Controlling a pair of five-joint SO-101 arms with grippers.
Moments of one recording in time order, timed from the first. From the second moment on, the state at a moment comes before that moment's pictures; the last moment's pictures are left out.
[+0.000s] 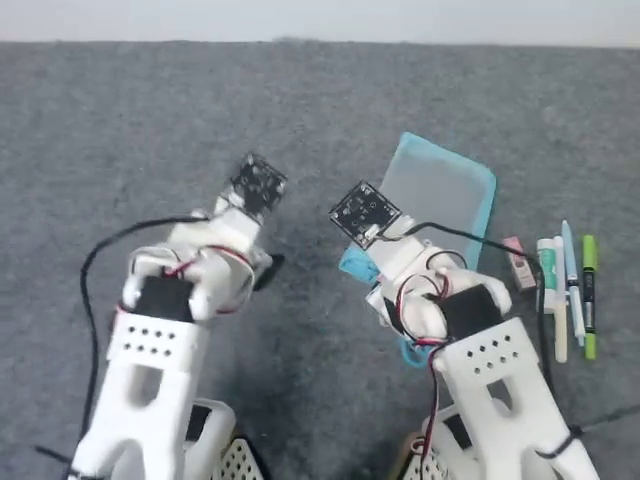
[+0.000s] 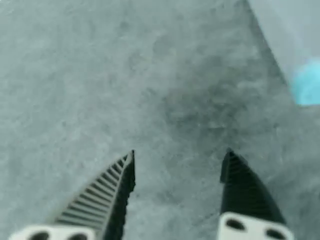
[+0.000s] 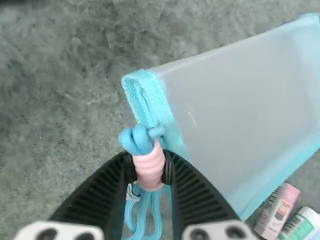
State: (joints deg) left arm 3.3 -48.0 54.7 59.6 -21.2; right arm -25.8 -48.8 45.7 70.6 23.3
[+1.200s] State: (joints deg) left arm 17.8 -66.9 68.4 51.7 -11.4; right arm -34.5 -48.8 33.0 81.5 22.2
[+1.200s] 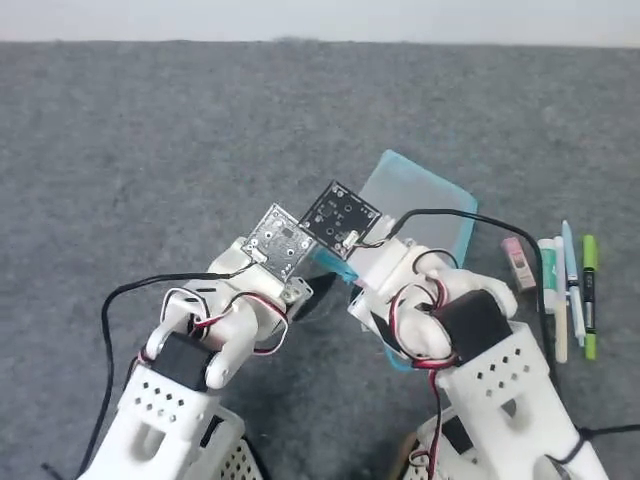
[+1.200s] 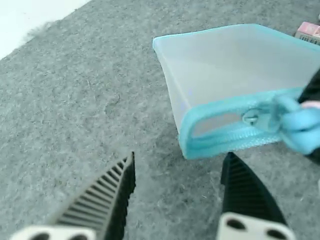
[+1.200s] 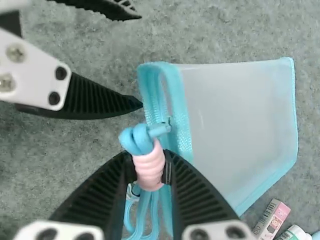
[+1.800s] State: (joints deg) left arm 15.7 -66.9 61.4 60.6 -6.5; right arm -34.5 -48.8 33.4 80.8 22.2
